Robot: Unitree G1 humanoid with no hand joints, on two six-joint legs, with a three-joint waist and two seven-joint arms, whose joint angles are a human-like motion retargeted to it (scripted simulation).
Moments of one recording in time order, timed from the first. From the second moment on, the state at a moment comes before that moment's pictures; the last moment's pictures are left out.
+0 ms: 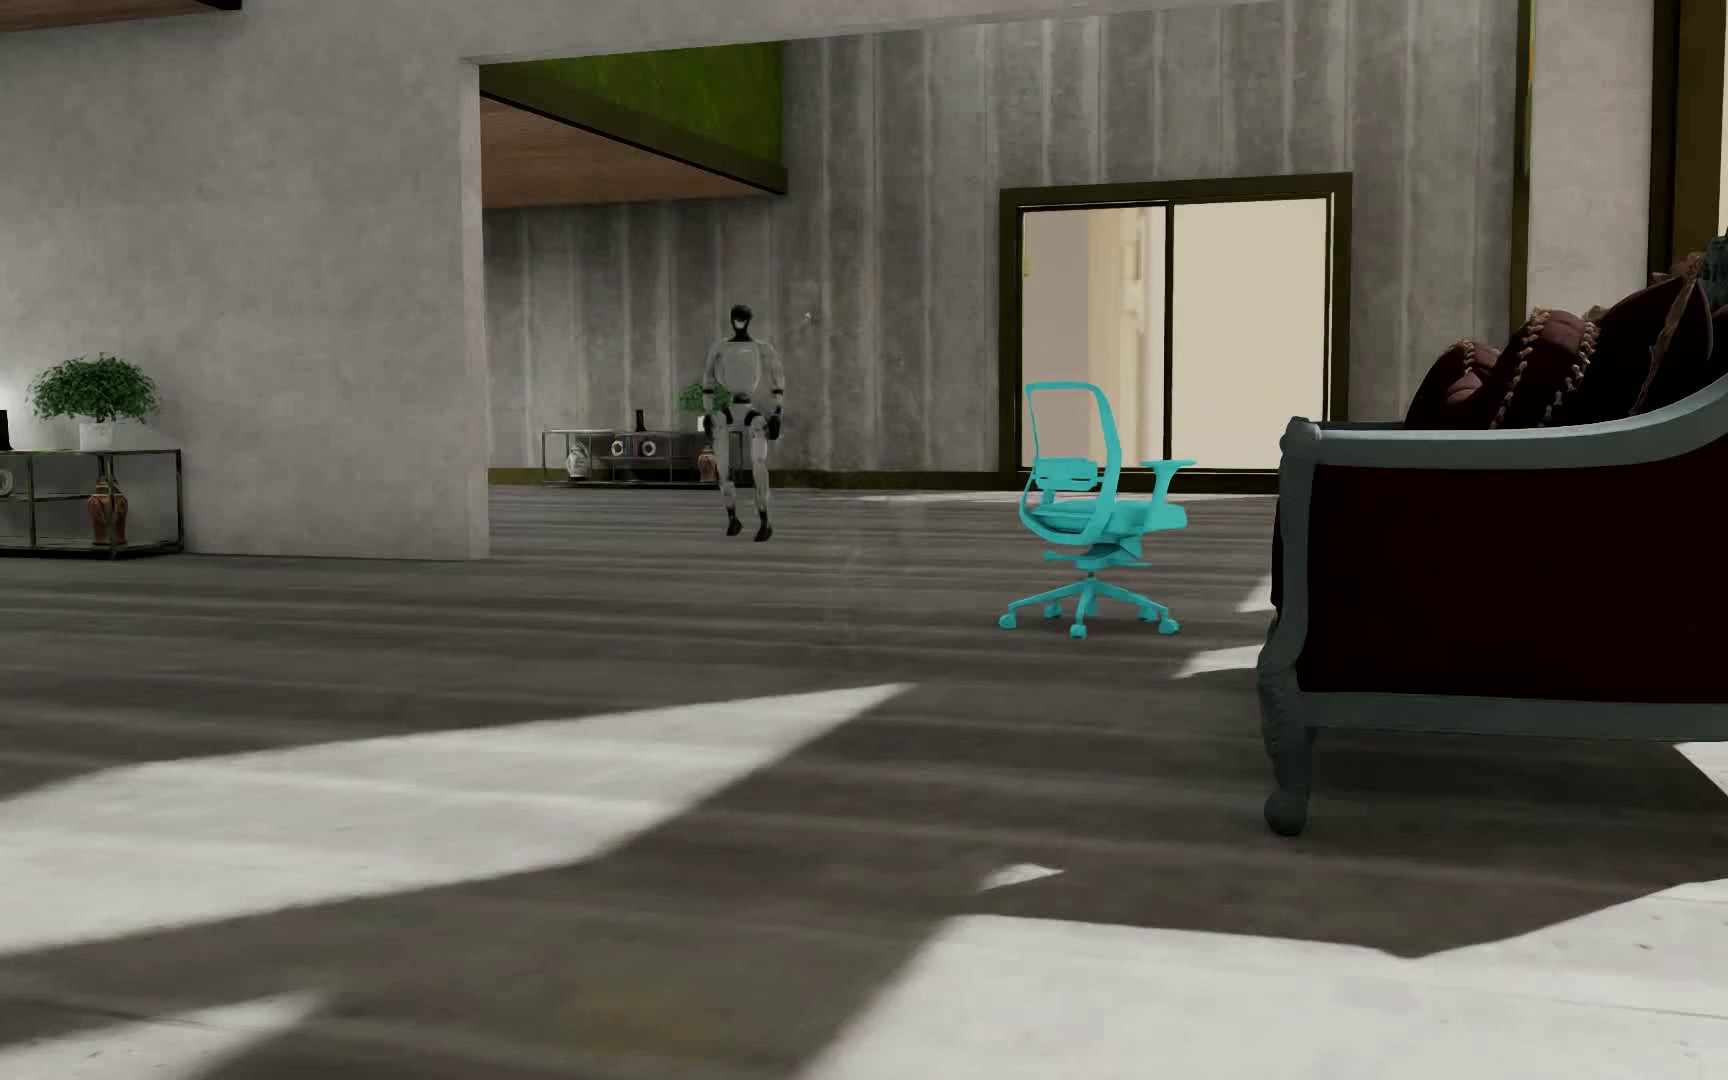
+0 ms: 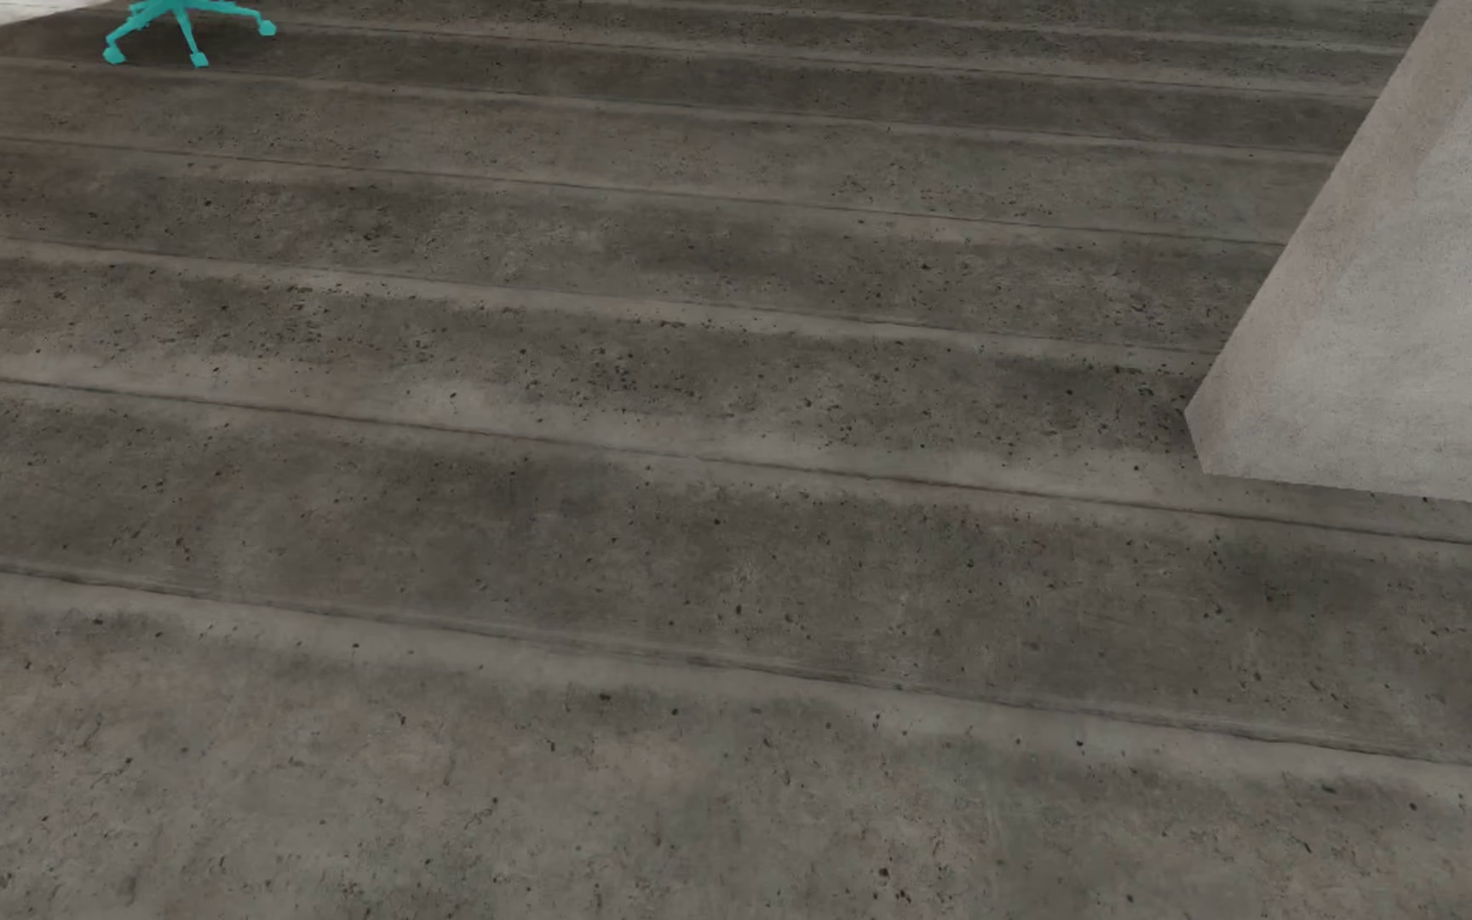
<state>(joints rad) 0.05 -0.06 0.00 0.06 0.16 0.05 0.00 0.00 0.01 0.22 0.44 0.23 0.21 -0.05 -0.19 0.33 -0.35 0.00 0.00 -0.51 0.63 0.91 0.87 0.00 0.00 0.00 0.00 0.00 0.00</state>
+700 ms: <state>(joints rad) -0.65 0.37 0.33 0.11 0.08 0.00 0.00 0.00 0.09 0.82 0.47 0.33 0.12 -0.18 -0.32 0.35 -0.37 0.00 0.00 -0.49 0.65 1.02 0.73 0.00 0.00 0.00 0.00 0.00 0.00</state>
